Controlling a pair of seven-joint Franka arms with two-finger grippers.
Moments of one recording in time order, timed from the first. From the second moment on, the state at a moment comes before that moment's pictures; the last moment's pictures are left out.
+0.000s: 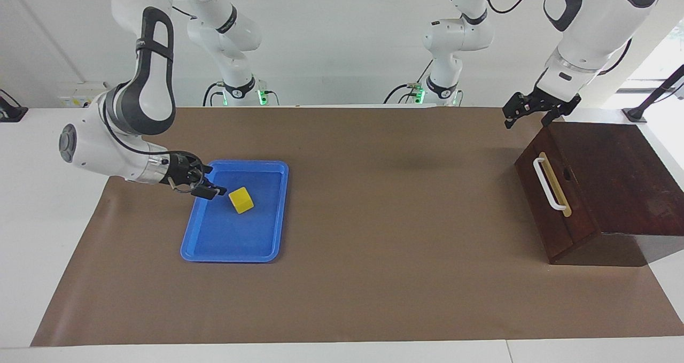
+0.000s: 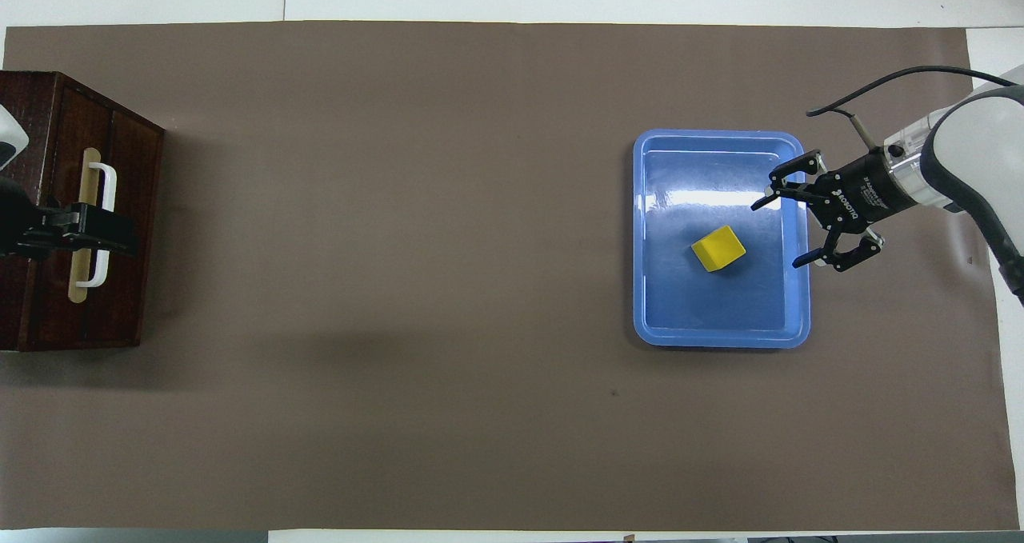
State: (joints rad) left arm -0.03 -0.07 -0.03 -1.71 0.00 1.58 -0.03; right arm -0.16 0.35 0.03 -1.71 0.49 1.62 0.68
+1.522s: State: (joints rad) left arm -0.03 -0.07 -0.03 -1.71 0.00 1.58 -0.03; right arm -0.16 0.68 0.00 -1.51 0.65 1.47 0.73
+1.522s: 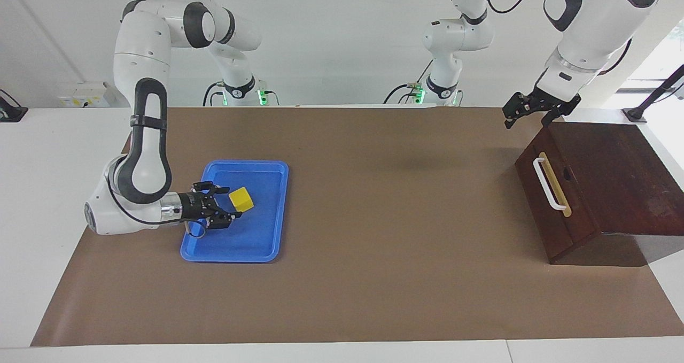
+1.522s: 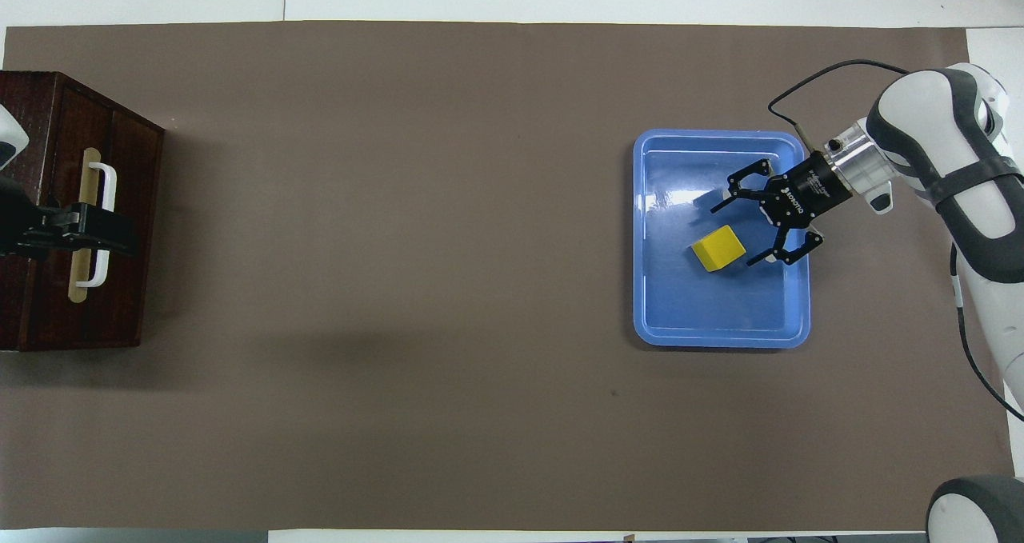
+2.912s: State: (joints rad) left arm -0.03 -0.07 -0.03 -1.71 0.00 1.58 -0.03; right arm -0.16 0.66 0.00 -1.51 0.66 1.52 0.78
